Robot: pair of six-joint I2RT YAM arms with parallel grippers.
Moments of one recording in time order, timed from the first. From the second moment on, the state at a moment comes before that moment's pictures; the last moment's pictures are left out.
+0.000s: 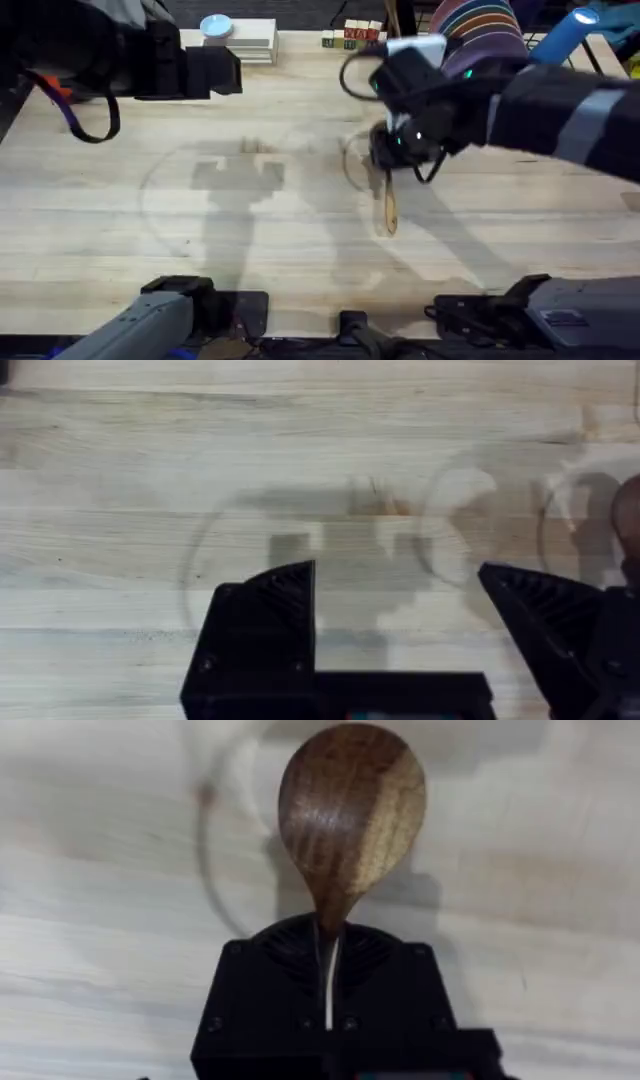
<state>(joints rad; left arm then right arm) -0.01 1.15 1.36 -1.19 0.02 -0.06 0.61 1.56 1.05 -0.80 0.16 0.46</state>
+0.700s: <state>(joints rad) -0.01 1.15 1.36 -1.19 0.02 -0.06 0.61 1.48 1.41 -0.67 0.32 0.28</state>
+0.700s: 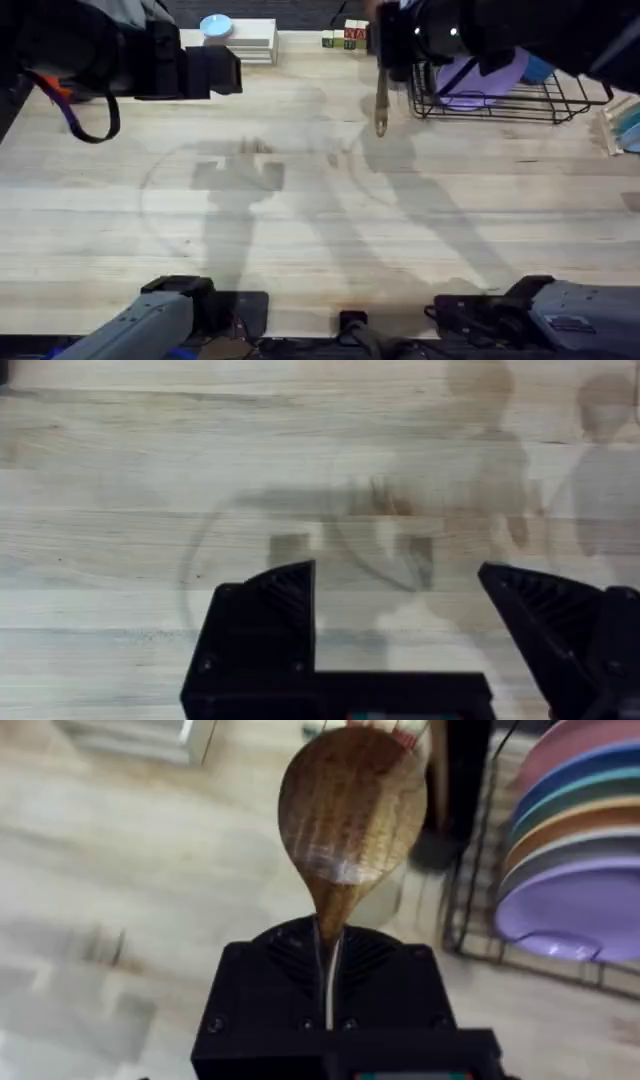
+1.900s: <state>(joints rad) -0.01 1.15 1.36 -1.19 0.02 -0.06 0.30 1.58 1.42 0.10 0.40 0.11</state>
